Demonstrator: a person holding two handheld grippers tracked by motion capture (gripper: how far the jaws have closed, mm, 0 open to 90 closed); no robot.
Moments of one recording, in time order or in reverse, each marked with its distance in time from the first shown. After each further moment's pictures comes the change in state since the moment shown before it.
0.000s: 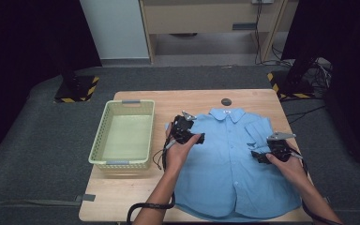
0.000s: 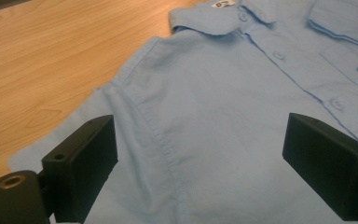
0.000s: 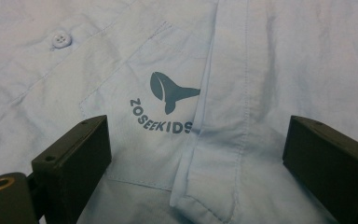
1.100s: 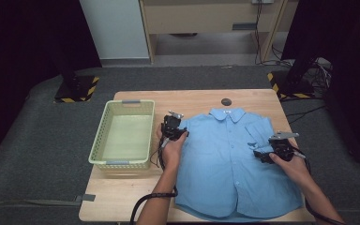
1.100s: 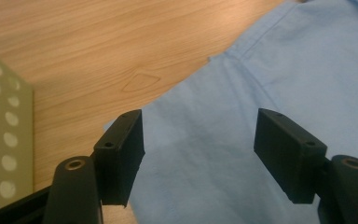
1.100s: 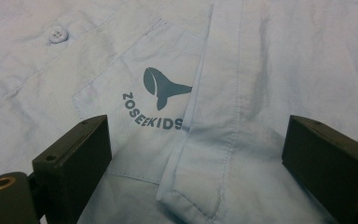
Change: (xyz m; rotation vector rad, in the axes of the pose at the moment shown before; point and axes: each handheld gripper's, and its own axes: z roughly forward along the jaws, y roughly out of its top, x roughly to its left) left arm 0.045 -0.024 0.034 0.034 0.251 -0.118; right arm -0.010 -0.003 -0.003 -0.002 0.018 -0.018
